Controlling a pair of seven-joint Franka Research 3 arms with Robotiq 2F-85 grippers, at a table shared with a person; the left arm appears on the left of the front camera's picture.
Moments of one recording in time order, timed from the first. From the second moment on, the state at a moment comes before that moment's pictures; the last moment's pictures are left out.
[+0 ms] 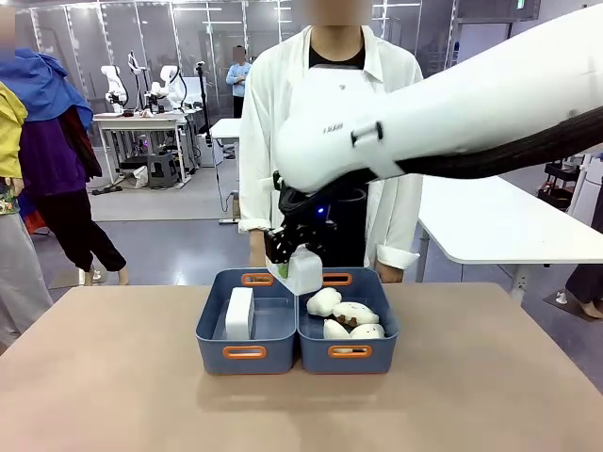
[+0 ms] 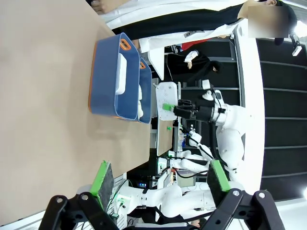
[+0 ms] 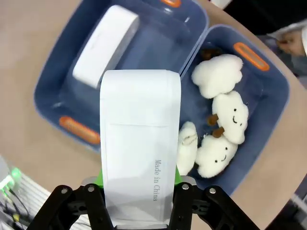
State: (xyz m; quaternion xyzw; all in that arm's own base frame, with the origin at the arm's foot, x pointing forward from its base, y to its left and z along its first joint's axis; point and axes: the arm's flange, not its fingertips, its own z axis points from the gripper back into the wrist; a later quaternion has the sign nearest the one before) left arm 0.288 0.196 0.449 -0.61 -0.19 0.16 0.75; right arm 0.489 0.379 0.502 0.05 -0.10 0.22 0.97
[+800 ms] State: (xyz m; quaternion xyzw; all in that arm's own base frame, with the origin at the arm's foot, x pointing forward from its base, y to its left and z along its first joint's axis) left arm 0.288 0.196 0.449 -0.61 -0.19 0.16 0.75; right arm 0.536 0.427 0.423 0.07 -0.05 0.12 0.99
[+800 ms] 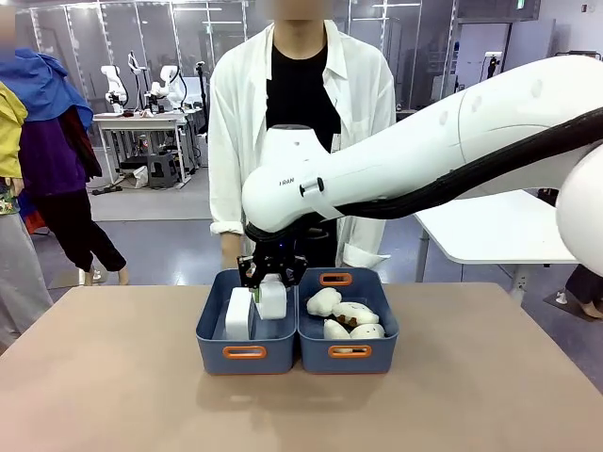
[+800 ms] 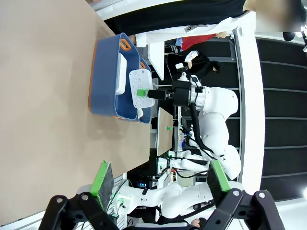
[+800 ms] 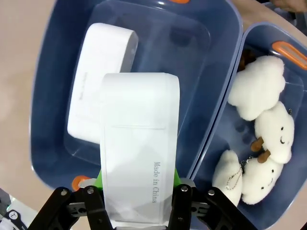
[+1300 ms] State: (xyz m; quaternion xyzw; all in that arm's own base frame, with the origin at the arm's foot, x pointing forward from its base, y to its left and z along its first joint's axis) left arm 0.288 0.196 0.449 -0.61 -0.19 0.16 0.75; right arm 0.546 0.425 0.399 0.07 -0.05 0.09 0.99
